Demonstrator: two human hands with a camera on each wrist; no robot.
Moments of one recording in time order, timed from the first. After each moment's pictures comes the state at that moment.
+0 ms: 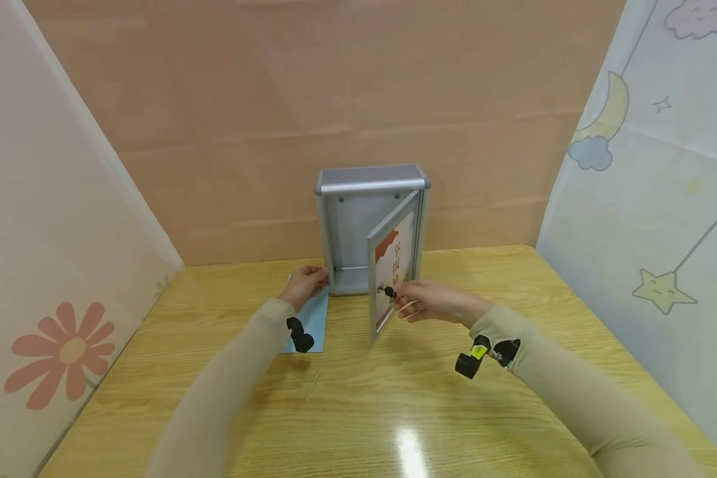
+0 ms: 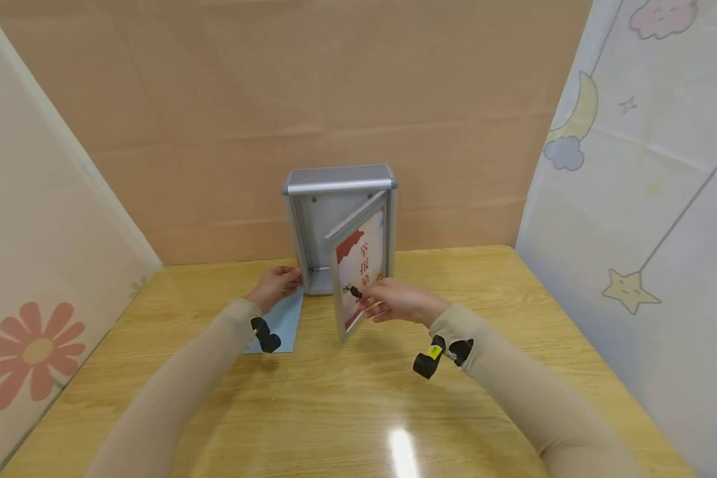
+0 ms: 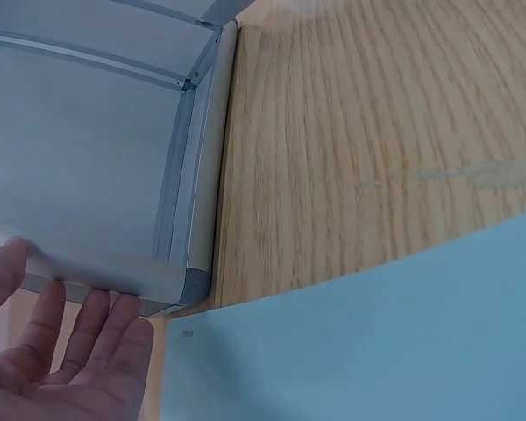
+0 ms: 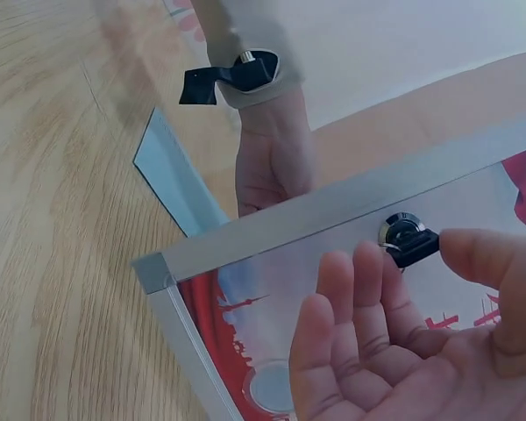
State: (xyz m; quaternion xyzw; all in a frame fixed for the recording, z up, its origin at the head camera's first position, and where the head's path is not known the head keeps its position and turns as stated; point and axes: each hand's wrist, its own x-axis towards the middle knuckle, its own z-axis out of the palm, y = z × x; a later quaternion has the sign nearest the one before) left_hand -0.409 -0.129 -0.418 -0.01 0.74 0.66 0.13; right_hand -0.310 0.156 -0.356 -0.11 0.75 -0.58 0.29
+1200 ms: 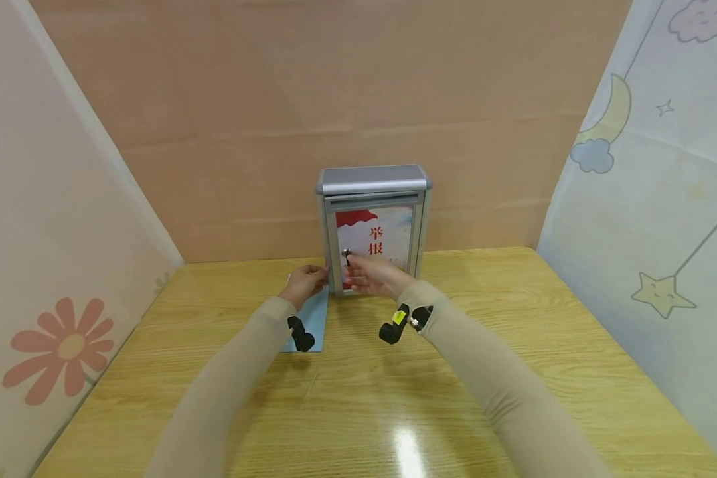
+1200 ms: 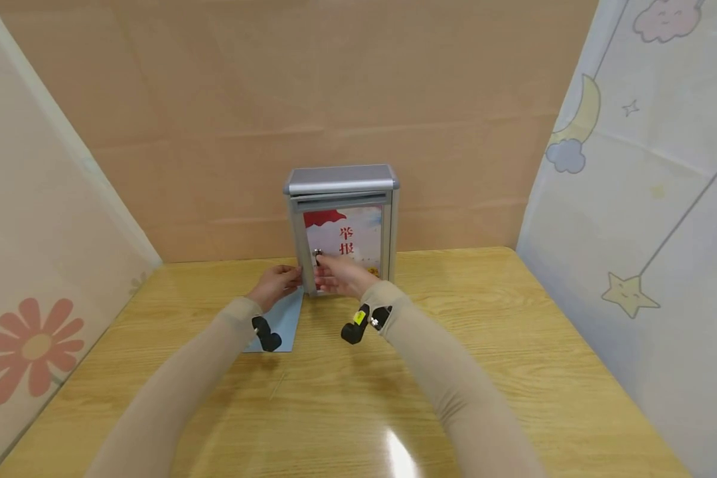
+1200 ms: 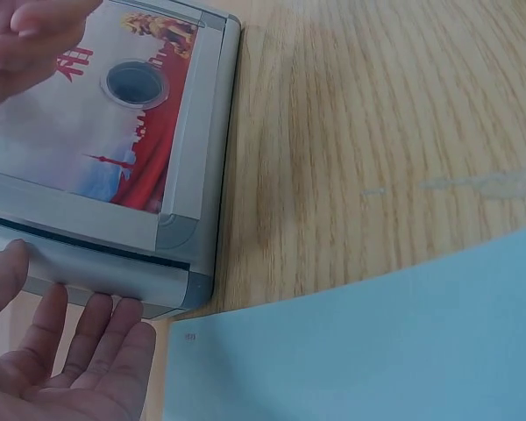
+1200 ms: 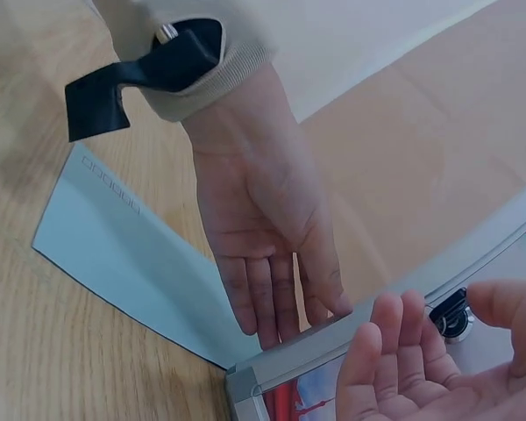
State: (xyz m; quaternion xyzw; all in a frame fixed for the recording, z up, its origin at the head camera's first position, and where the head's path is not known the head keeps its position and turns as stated) left_hand -0.409 -0.126 -0.417 -0.02 0.75 0.65 0.12; right_hand -0.379 0.061 -0.360 0.03 0.66 -0.71 0.24
